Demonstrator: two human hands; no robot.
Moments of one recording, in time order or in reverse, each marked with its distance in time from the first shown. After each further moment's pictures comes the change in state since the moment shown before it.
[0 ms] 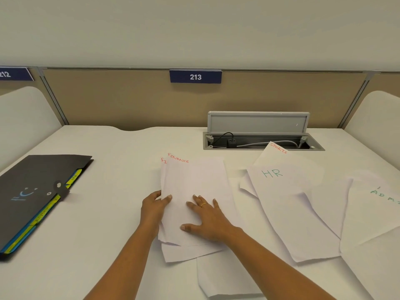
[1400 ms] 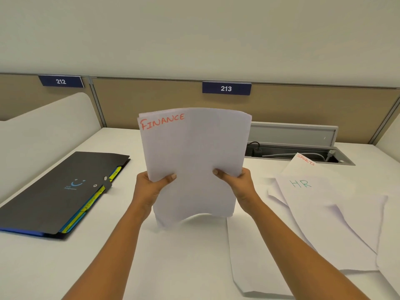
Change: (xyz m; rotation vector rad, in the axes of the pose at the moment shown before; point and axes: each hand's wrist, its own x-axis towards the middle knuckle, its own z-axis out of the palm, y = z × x) left_hand -0.020 0.061 -0.096 -0.194 -0.062 0.360; right_hand 0.010 -0.066 -0.074 1.254 0.519 -0.031
